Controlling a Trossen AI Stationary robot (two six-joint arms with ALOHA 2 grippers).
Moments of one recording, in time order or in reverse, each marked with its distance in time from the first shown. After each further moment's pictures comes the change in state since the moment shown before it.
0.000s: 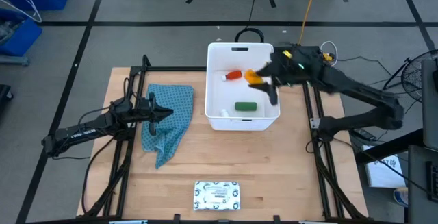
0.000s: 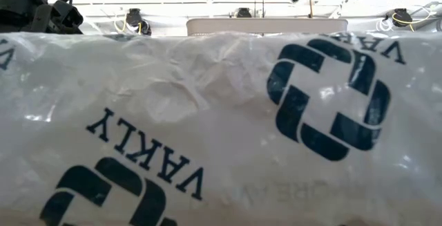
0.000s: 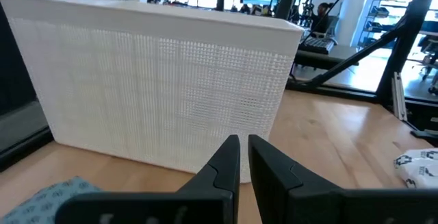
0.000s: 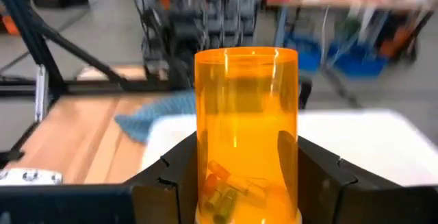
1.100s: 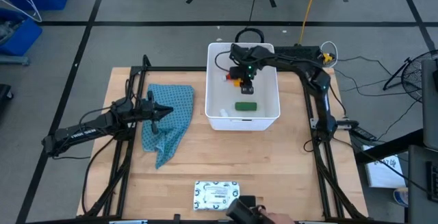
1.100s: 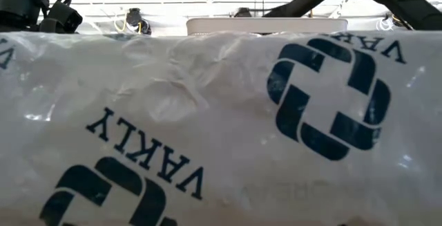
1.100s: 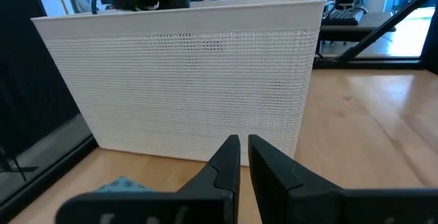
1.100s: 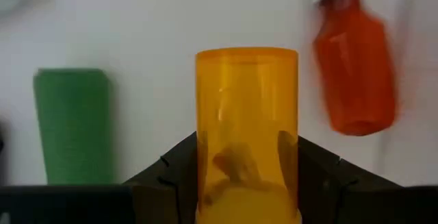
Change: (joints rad) left arm 0.000 0.000 0.000 -0.037 -0.079 0.176; right arm -0.219 0.967 0.521 -0.613 0.197 -0.506
